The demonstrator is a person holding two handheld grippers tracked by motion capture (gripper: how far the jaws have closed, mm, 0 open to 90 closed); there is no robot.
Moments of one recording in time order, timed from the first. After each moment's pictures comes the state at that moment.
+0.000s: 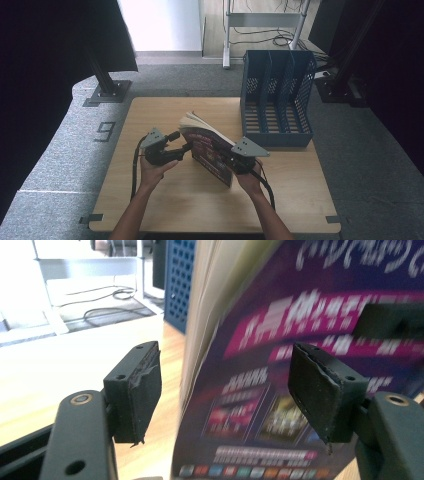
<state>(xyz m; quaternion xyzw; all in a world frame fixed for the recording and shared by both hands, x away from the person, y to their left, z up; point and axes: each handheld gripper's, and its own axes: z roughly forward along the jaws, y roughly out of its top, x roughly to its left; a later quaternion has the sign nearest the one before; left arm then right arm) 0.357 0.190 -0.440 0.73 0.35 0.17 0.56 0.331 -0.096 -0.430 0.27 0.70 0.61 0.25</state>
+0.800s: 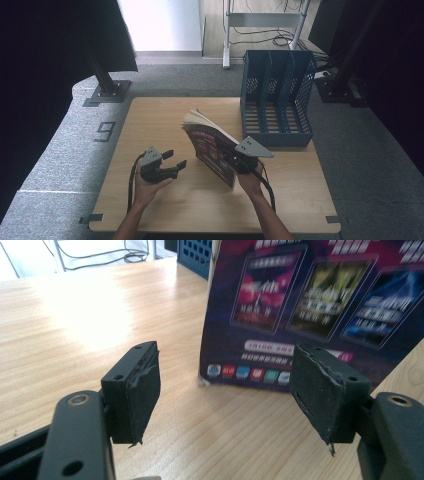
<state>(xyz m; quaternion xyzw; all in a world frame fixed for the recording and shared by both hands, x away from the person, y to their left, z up) 0.332 0.205 -0.487 0.76 0.37 0.17 0.51 0.327 -0.101 -0.426 0.30 0.68 0.62 0.26</state>
